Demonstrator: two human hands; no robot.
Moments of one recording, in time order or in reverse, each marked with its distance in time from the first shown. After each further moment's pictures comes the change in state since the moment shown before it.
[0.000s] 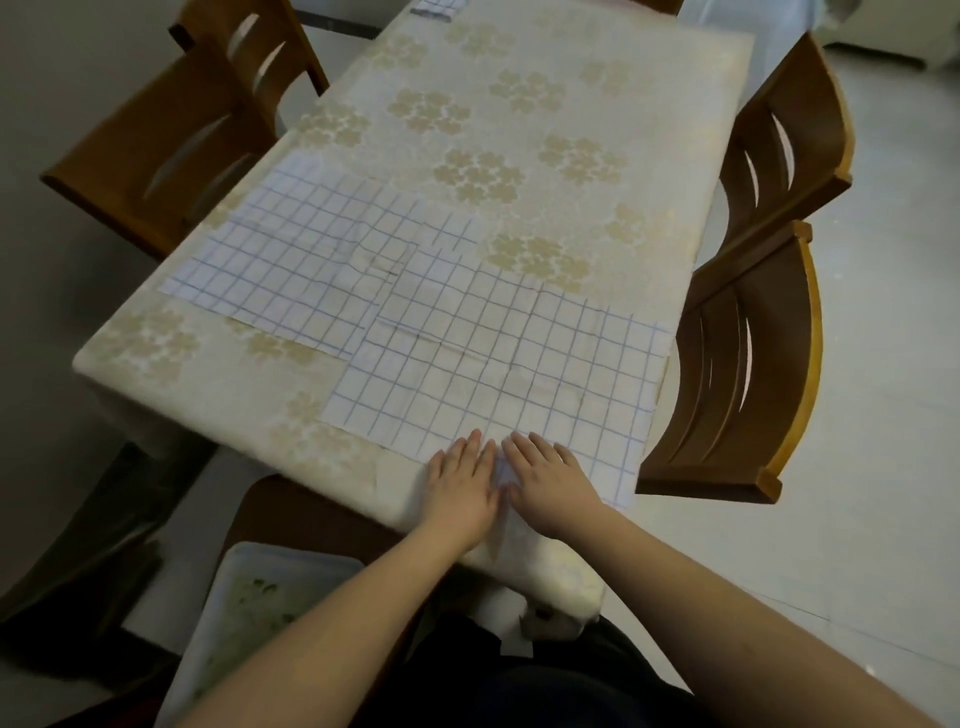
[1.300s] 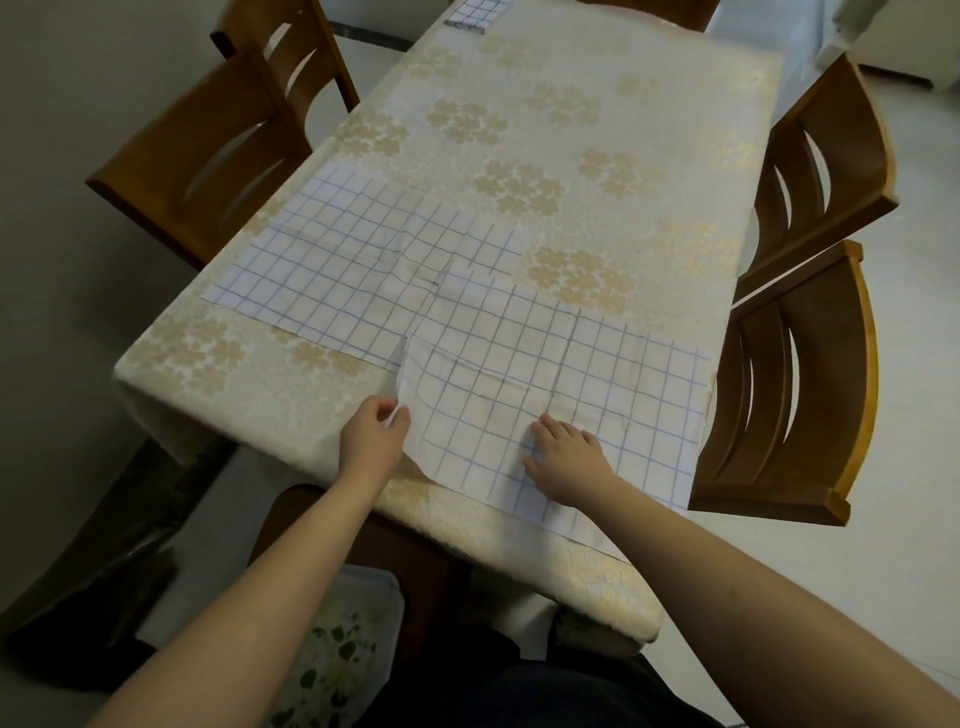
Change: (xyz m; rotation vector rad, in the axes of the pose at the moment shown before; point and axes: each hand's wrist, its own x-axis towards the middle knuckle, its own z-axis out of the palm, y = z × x) left_hand 0.001 -0.154 -0.084 -0.996 0.382 -0.411; right_hand 0.065 -0.028 -0.018 0.083 -0.077 0.151
